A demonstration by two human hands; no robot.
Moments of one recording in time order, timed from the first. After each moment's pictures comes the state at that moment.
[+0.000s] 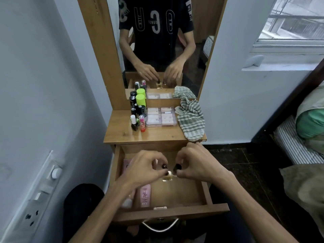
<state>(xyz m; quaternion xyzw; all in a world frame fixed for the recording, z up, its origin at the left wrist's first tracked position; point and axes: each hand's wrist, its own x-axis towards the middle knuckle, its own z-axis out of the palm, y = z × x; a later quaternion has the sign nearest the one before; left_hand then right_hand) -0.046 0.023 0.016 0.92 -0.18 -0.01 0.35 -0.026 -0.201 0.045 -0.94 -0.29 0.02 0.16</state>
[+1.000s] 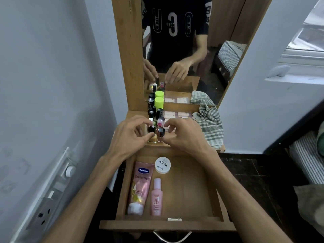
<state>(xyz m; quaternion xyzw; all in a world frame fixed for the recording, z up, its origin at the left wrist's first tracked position) 0.015 0.111 0.054 0.90 -0.10 0.22 0.37 0.055 -0.099 0.074 -0.94 -0.23 -0.10 0.21</state>
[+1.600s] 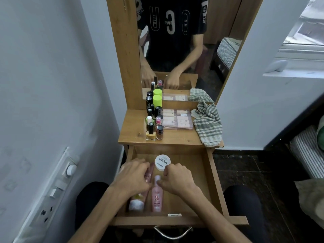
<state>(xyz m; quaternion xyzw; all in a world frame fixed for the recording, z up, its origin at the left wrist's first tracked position) -0.053 0.085 -0.008 0.99 -0.09 -0.09 0.10 -0.029 -0.089 -0.029 -0.97 -0.10 0.17 0.12</state>
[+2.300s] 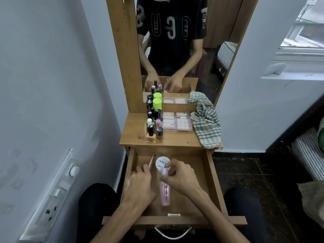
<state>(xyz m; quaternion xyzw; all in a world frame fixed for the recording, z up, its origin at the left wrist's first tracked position) -0.075 0.045 -0.019 1.00 0.05 -0.08 -0.02 -0.028 -0.106 -0.024 -0.93 -0.03 0.14 0.33</state>
